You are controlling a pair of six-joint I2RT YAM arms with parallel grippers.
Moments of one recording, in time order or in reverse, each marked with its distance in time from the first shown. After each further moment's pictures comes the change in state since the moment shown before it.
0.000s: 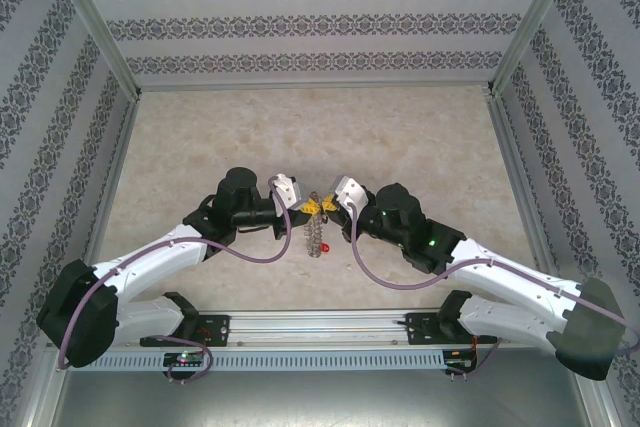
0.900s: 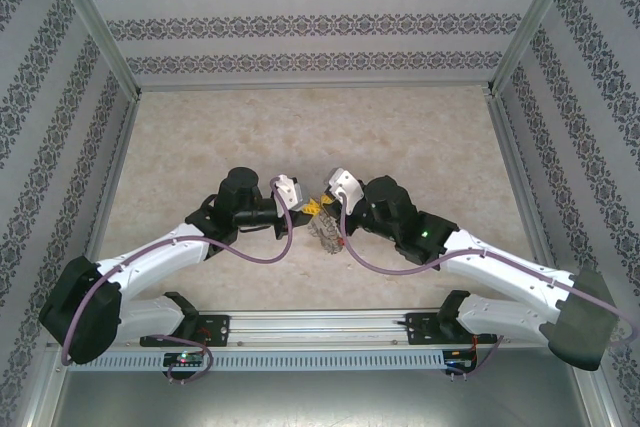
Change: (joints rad) left arm 0.000 0.019 -0.002 0.026 0.019 0.027; right arm 0.004 0.077 0.096 -0.106 0.071 0.046
